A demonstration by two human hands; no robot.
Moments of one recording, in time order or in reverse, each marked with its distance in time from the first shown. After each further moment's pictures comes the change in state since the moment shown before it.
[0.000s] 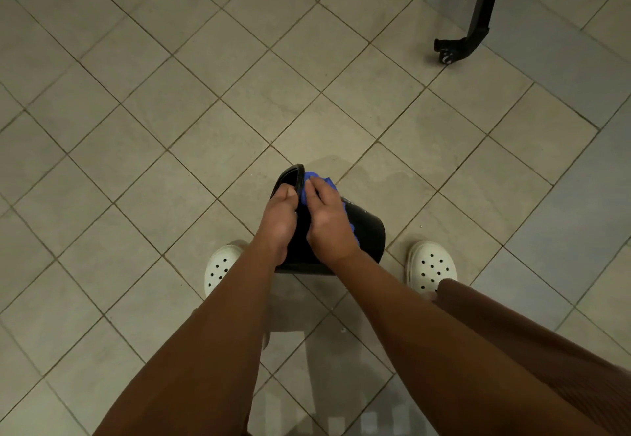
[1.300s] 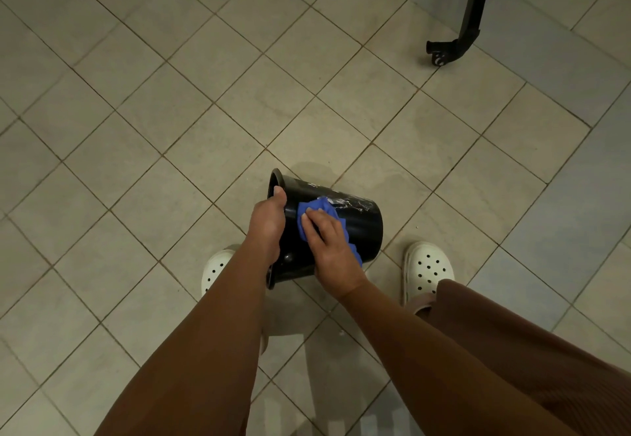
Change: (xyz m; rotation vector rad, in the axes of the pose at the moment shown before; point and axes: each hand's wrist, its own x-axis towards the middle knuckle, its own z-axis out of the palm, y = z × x) left_hand 0.007 0.007 -0.002 -0.040 0.146 -0.247; right_hand -0.047 0.021 0.005 -0.149 -0.038 -0.156
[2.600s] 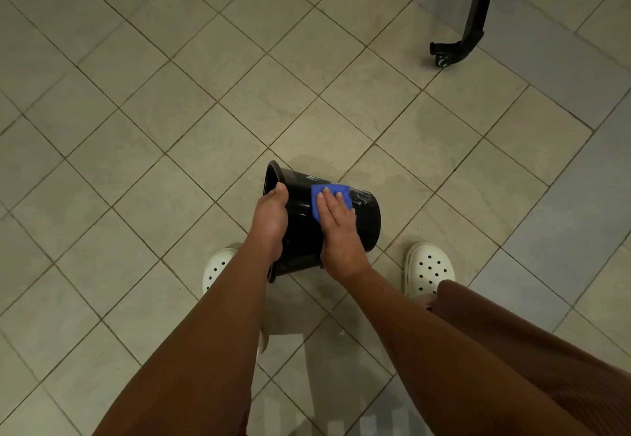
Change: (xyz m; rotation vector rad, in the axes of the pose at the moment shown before) left_hand -0.011 0.001 -0.001 -0.048 -0.061 0.102; right_hand 0.018 0.007 -0.007 0.152 -0.091 0.244
